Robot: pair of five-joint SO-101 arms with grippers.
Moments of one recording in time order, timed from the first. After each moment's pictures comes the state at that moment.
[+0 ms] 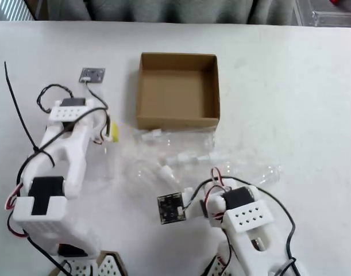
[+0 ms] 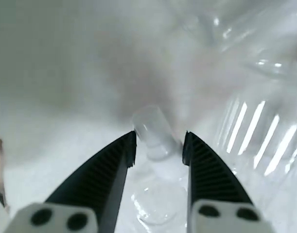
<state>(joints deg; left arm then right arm) -8.0 11.2 20.8 57.1 0.0 -21.6 -52.6 76.7 60.7 83.7</state>
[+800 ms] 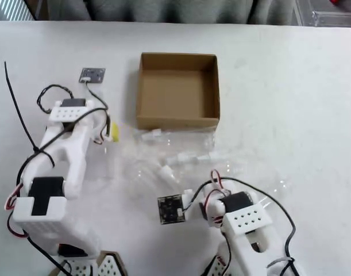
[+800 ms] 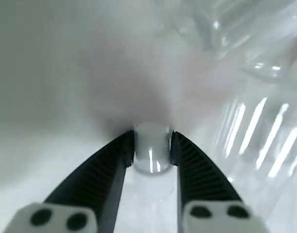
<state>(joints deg) -8.0 11.2 21.0 56.7 0.0 -21.7 -52.1 81.1 52.1 82.3</state>
